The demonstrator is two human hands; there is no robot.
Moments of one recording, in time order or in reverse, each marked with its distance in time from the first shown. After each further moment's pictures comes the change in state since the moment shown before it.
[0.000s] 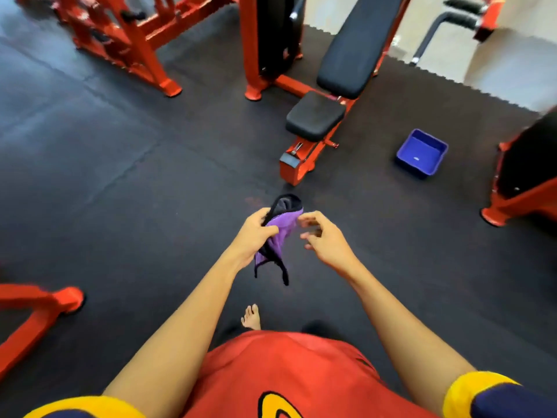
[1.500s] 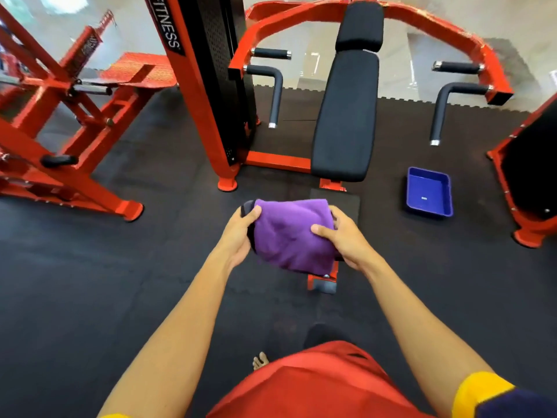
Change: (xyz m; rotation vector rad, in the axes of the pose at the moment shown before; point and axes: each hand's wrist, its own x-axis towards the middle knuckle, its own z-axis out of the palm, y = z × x) left_hand 0.569 0.301 -0.238 -0.249 -0.186 -0.065; right_hand 0.577 -0.184 -0.049 0.376 0.291 0.055
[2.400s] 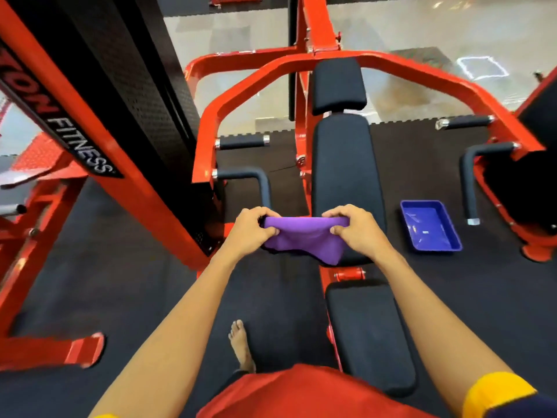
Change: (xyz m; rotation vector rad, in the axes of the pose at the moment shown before) left_hand 0.452 0.240 0.039 1.074 -0.372 0.464; right_hand 0.408 -0.144 -0.070 -0.561 0.395 0.004
